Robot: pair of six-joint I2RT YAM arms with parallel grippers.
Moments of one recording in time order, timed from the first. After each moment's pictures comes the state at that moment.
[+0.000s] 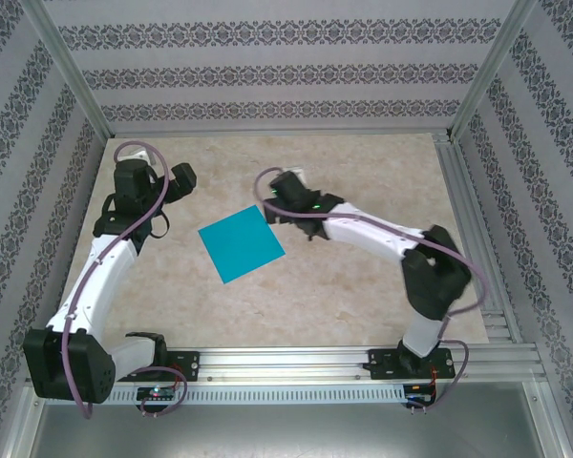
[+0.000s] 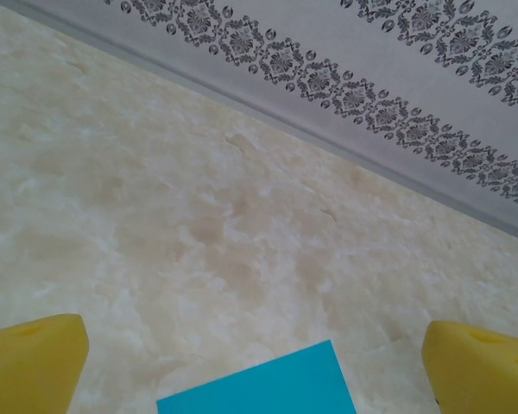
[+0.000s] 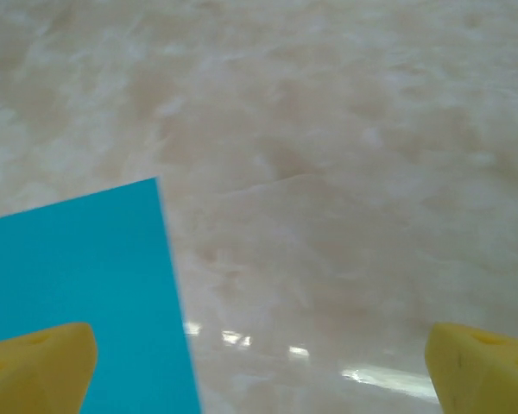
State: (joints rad) left arm -0.07 1.17 1.00 -0.34 0.04 -0.51; right arm 0.80 1.82 1.38 -0.45 0.36 0.38
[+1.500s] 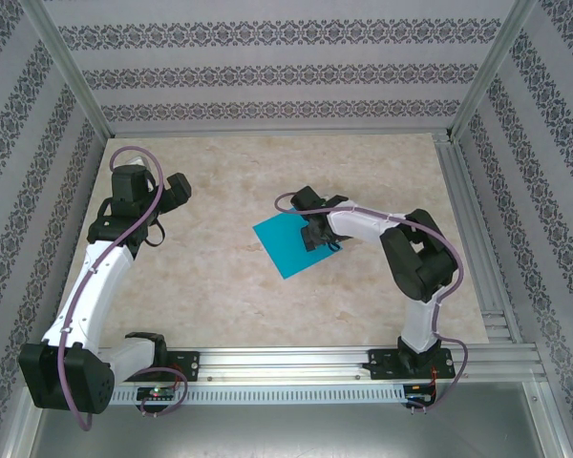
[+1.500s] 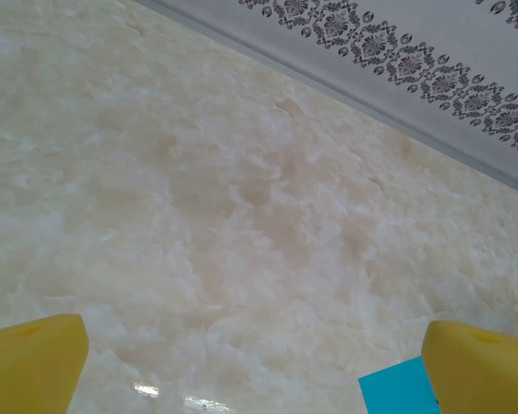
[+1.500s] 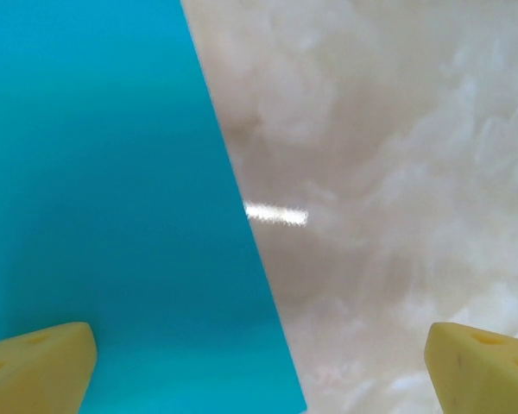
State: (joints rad) left arm -0.07 1.11 1.00 -0.50 -0.03 -0.50; right arm 0.63 1.90 1.23 -0.72 0.38 0.30
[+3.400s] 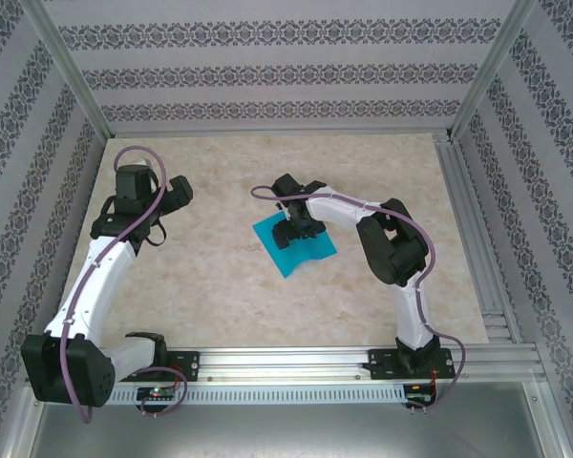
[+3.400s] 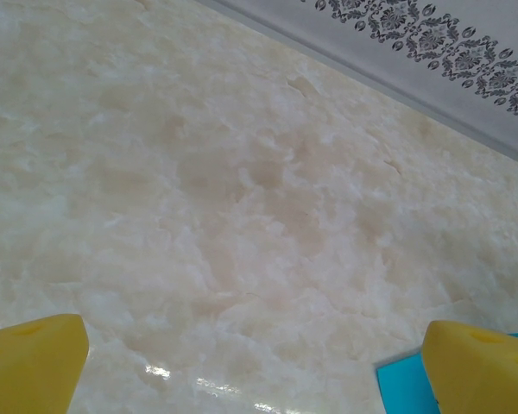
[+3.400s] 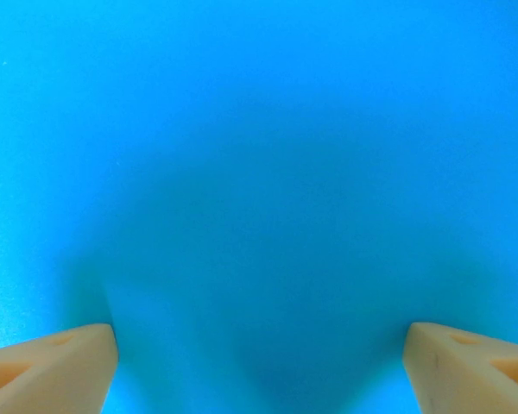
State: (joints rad) left arm -0.07 1.15 1.00 -0.51 -0.04 -0.49; right arm 0.65 2.13 1.54 -0.80 0.02 0.18
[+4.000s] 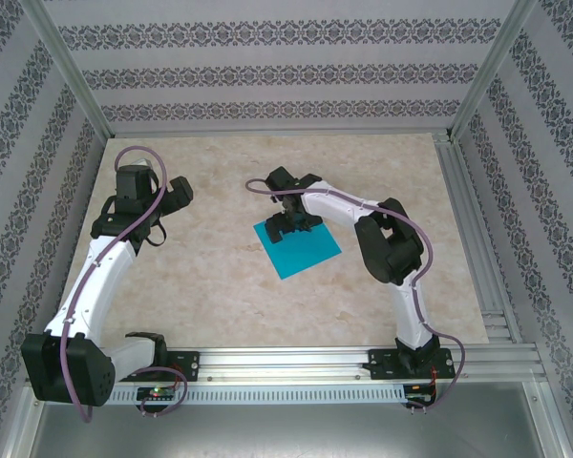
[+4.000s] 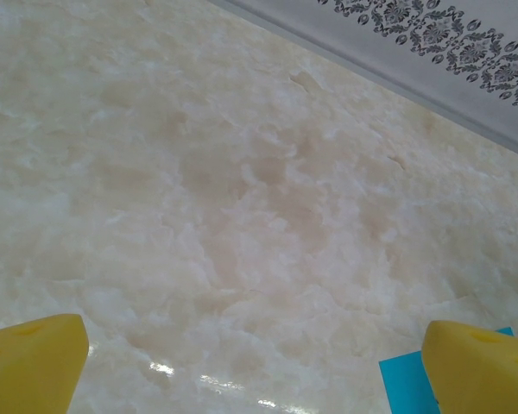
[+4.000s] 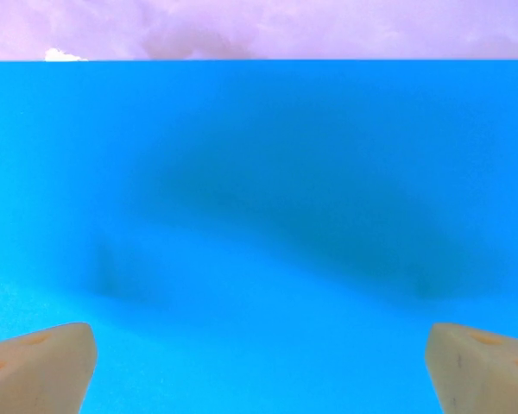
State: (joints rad) left arm -0.07 1.15 1.00 -0.52 -0.04 -0.49; right arm 0.67 2.17 1.66 -0.87 0.04 0.18
